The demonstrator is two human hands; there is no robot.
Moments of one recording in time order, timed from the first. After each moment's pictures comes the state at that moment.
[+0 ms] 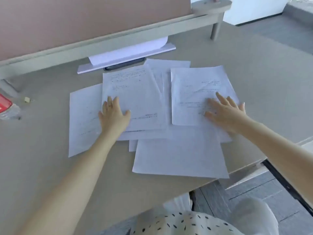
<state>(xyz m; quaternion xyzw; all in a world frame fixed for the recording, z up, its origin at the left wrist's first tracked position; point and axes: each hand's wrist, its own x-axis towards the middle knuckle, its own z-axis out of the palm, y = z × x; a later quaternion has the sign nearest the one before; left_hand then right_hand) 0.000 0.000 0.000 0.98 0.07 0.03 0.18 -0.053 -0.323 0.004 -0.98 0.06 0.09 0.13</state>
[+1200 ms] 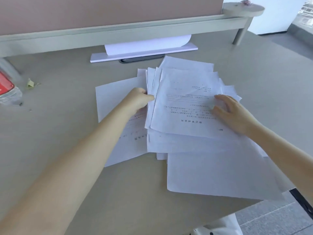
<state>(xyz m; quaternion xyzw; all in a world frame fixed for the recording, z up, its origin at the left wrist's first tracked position) 0.046 0.013 0.034 0.88 0.07 -0.13 0.46 -0.011 -0.261 0.002 -0.95 0.04 -0.02 0.31</state>
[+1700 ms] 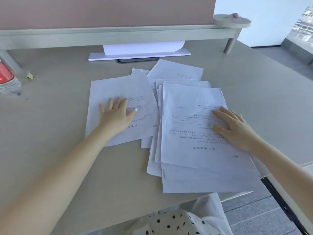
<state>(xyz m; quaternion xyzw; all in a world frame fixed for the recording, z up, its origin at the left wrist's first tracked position) -0.009 0.040 -0.014 0.99 0.02 -0.04 0.11 -0.067 -0.305 -0.004 -0.98 0.00 0.03 0.18</state>
